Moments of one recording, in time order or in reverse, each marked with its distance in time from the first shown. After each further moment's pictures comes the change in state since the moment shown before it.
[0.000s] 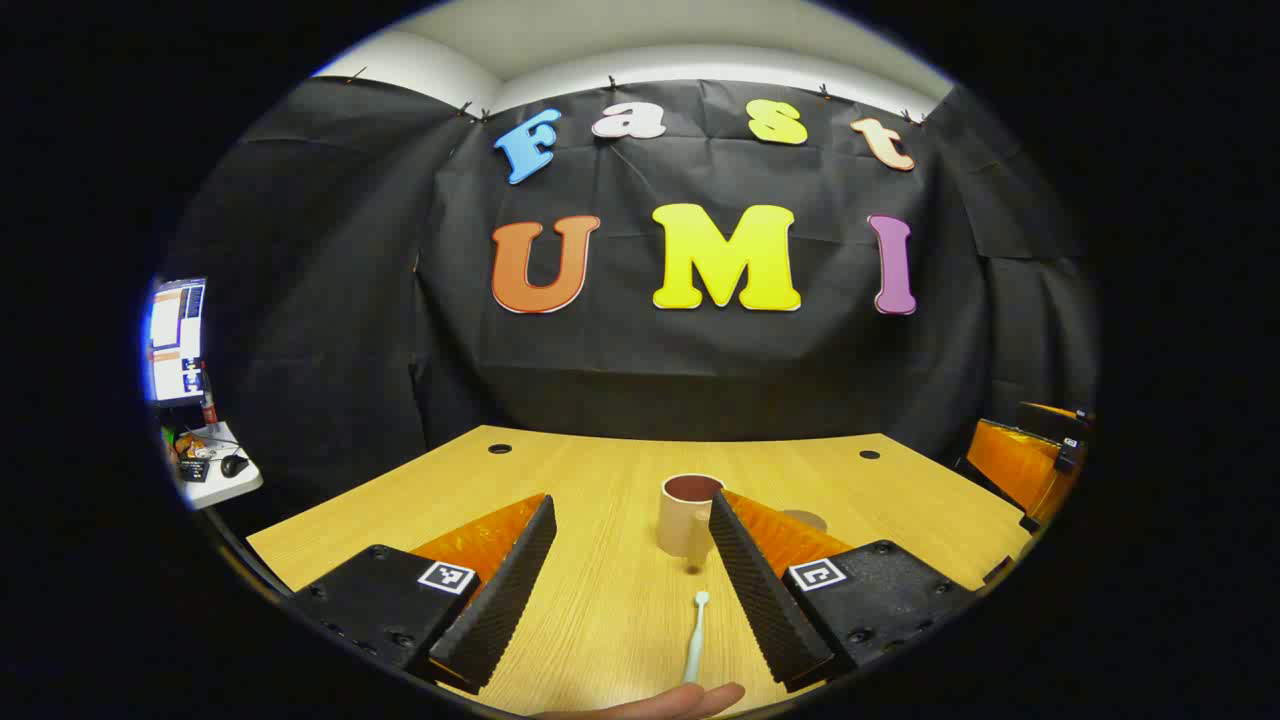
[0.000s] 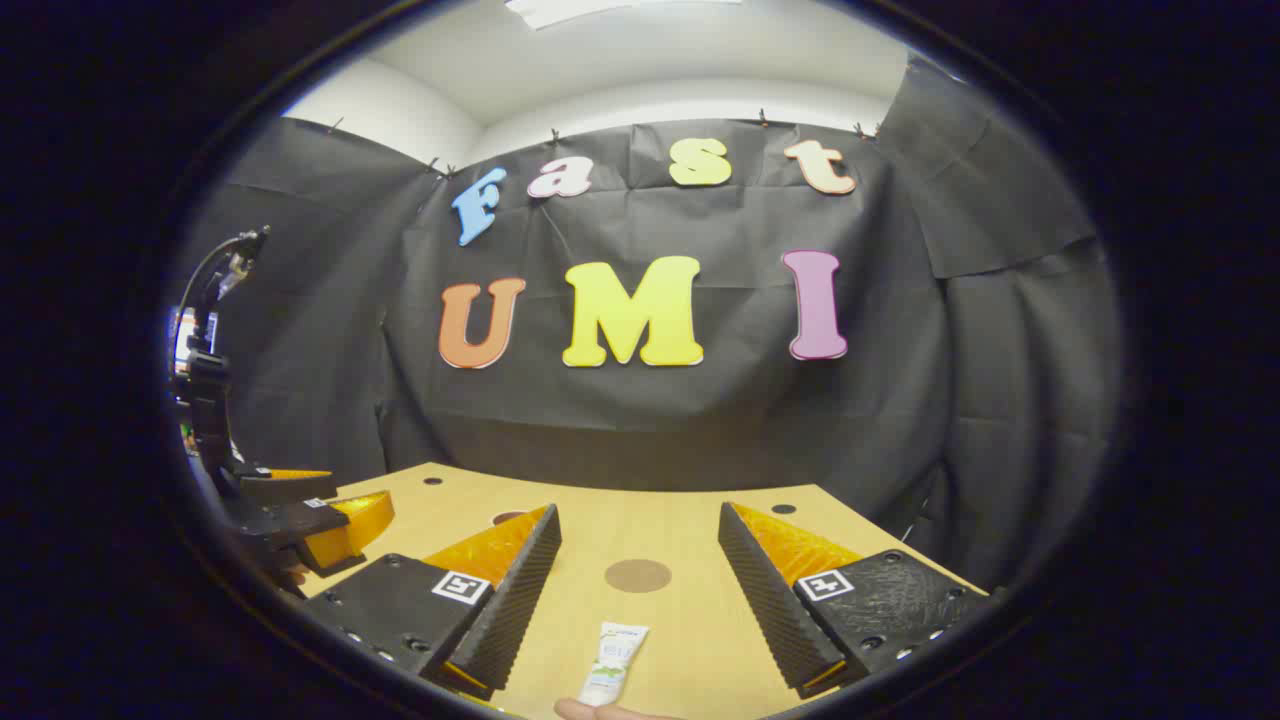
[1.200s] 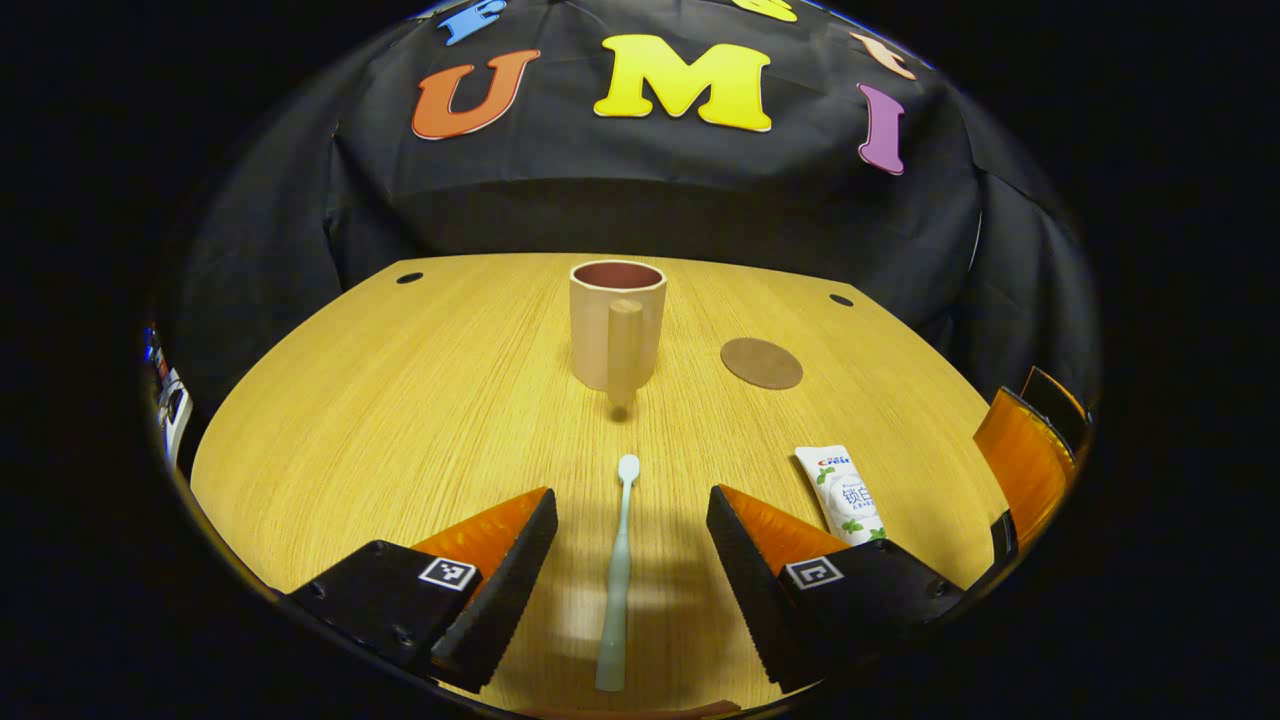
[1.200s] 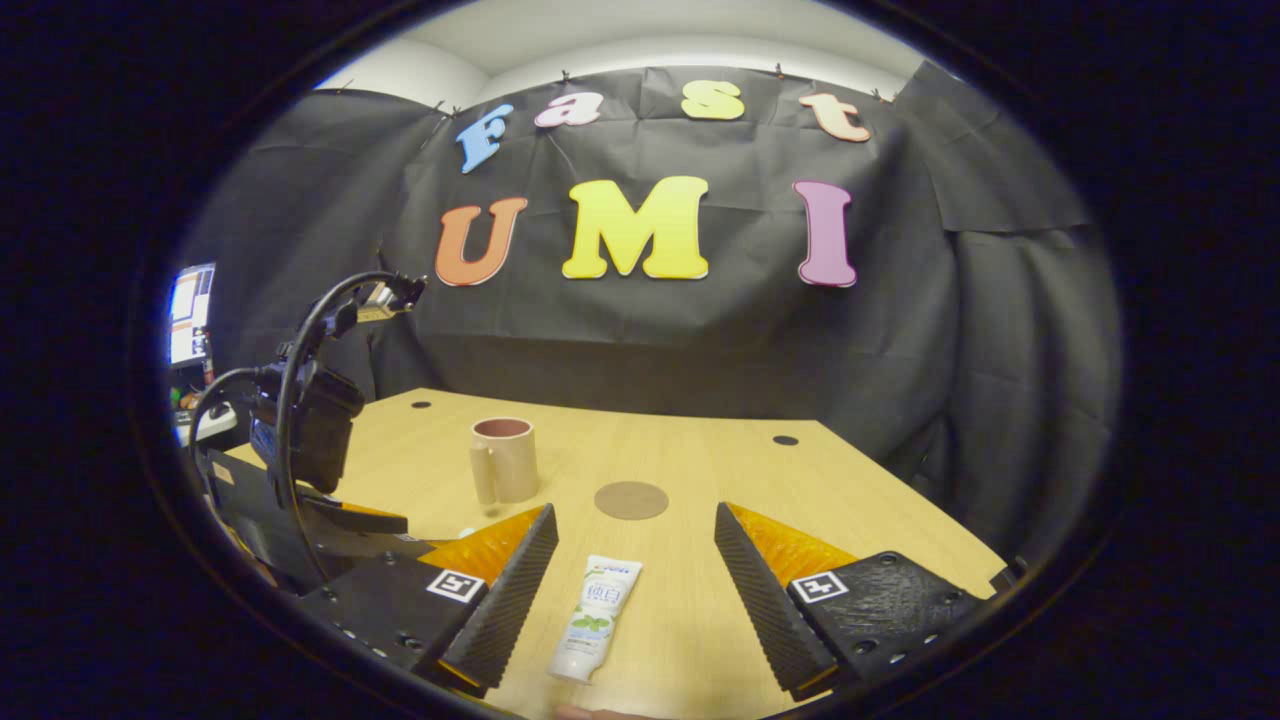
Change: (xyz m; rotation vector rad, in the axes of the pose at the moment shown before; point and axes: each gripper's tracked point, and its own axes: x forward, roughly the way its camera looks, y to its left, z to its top) left arm 0.026 -0.076 -0.166 -0.004 0.555 -0.174; right arm 0.014 -0.014 -0.111 -0.031 0.227 -0.023
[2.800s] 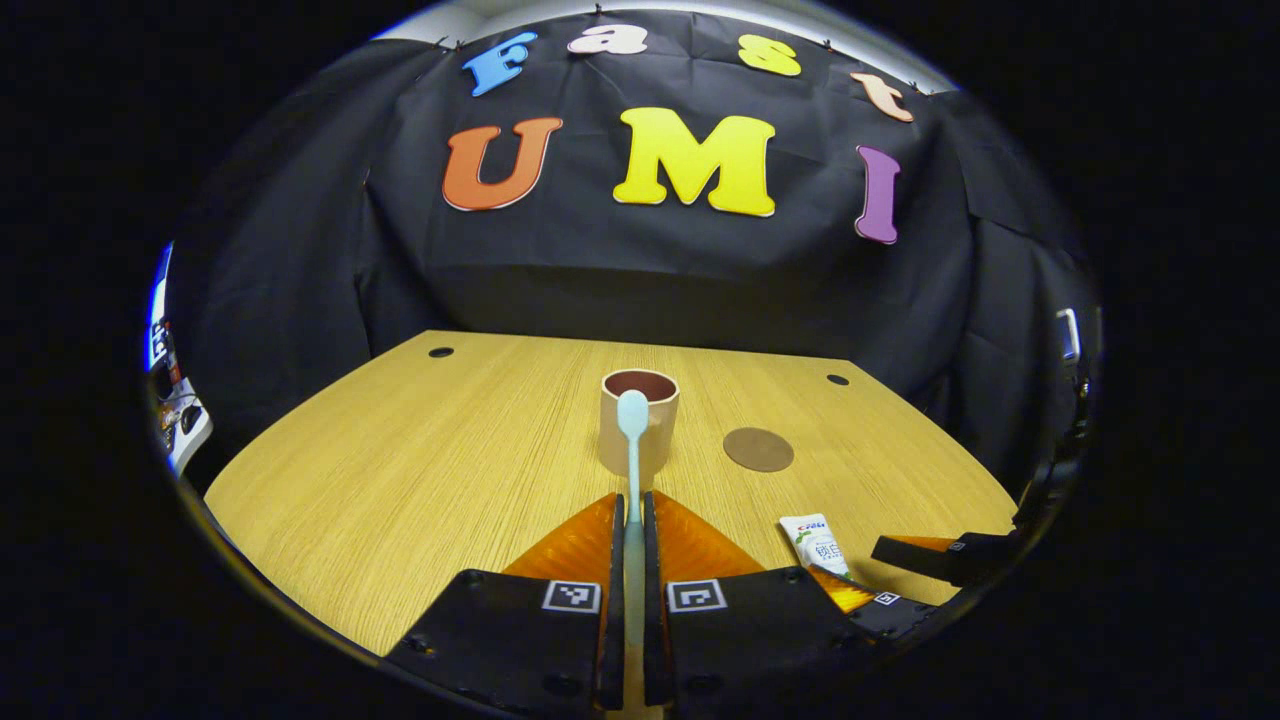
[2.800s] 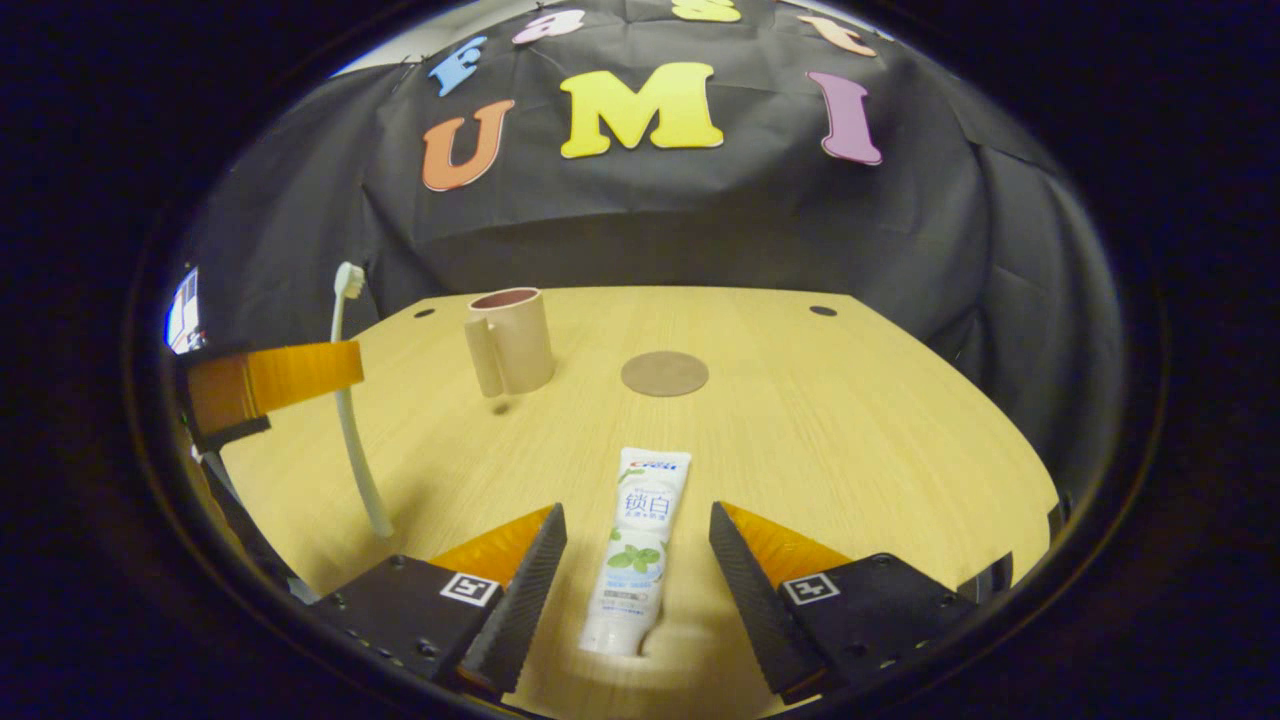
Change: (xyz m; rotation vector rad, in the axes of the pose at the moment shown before) left arm -0.065 0.011 0.075 0.017 -0.321 0.032; right arm 0.025 0.027 -0.091 0.066 0.369 0.033
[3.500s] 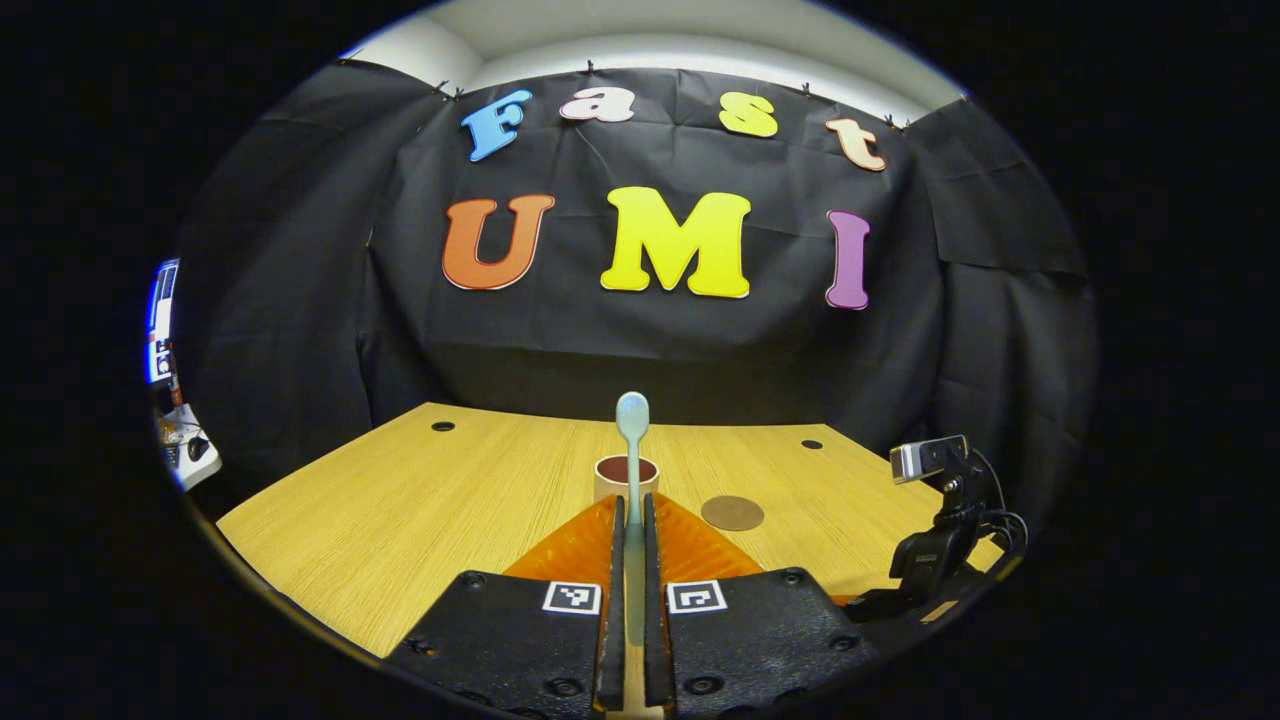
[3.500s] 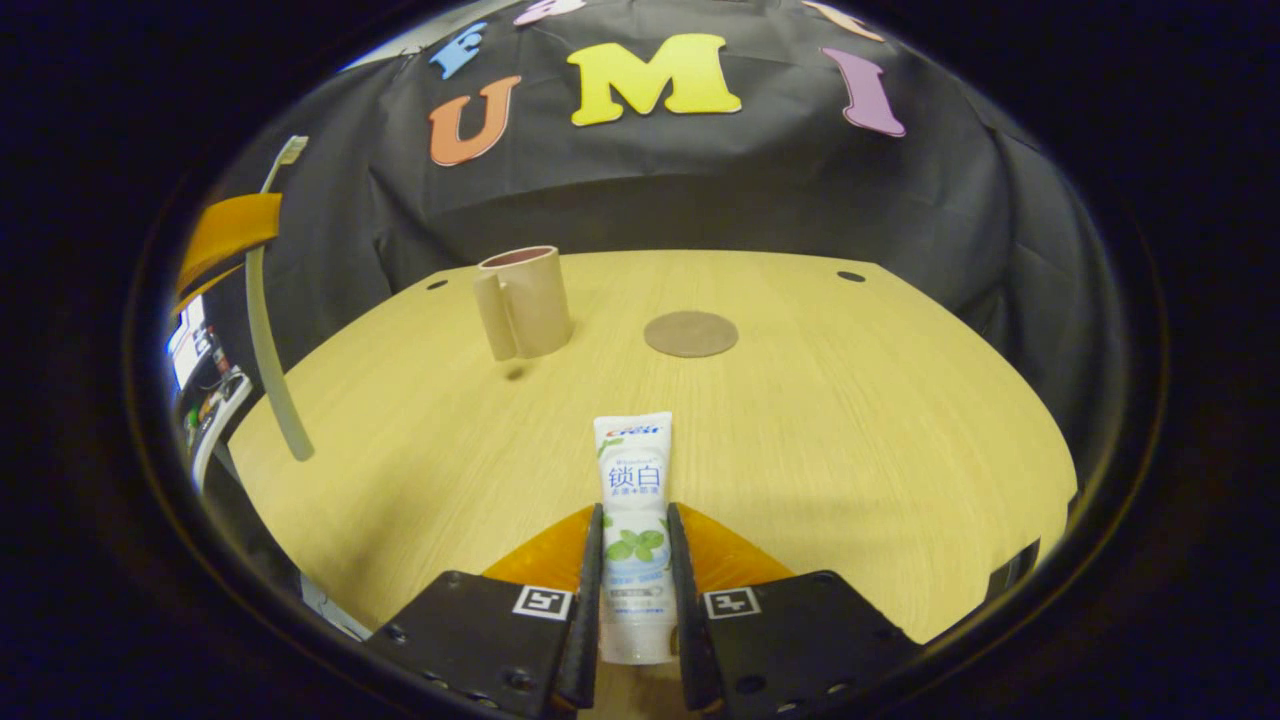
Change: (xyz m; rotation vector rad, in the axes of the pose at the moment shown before) left arm -0.039 -0.008 0.055 0.001 -0.185 -0.029; right arm 0.014 0.019 -0.016 -0.011 0.058 0.056
